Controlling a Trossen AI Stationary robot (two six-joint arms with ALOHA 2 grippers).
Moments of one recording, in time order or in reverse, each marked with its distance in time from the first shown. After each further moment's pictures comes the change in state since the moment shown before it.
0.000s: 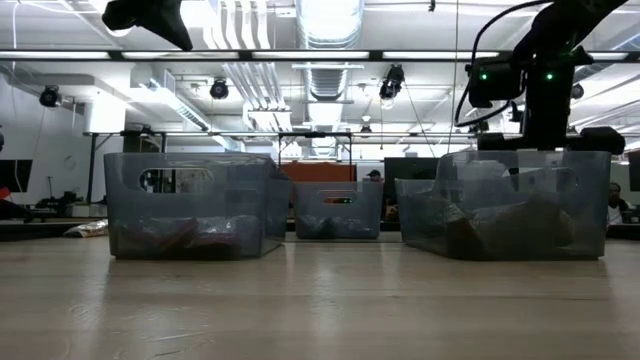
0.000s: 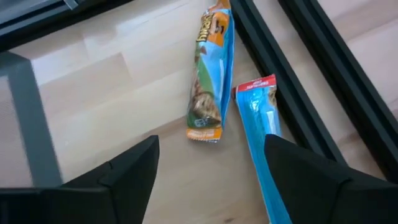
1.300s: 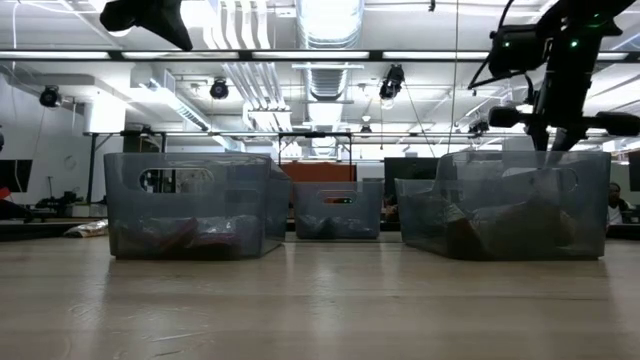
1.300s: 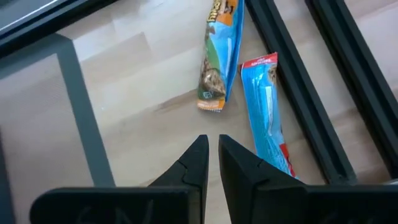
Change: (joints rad) left arm 0.000 0.000 0.000 -0.001 0.000 -0.061; right arm -0.053 -0.216 0.034 -0.106 -0.179 -0.085
